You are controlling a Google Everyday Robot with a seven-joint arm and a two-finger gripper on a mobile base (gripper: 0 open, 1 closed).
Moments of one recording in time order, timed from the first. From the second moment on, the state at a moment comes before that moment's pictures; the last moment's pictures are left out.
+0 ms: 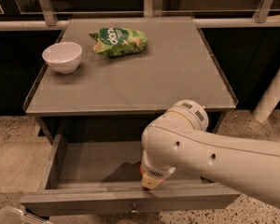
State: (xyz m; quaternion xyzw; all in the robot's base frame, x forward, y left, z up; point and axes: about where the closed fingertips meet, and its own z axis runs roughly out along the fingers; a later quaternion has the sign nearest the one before) arm 0.411 -0.050 0.675 -0.58 0.81 -0.01 0.12
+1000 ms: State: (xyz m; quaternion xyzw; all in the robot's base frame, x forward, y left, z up) arm 0.411 -0.050 0.675 -0.58 0.81 -0.01 0.12
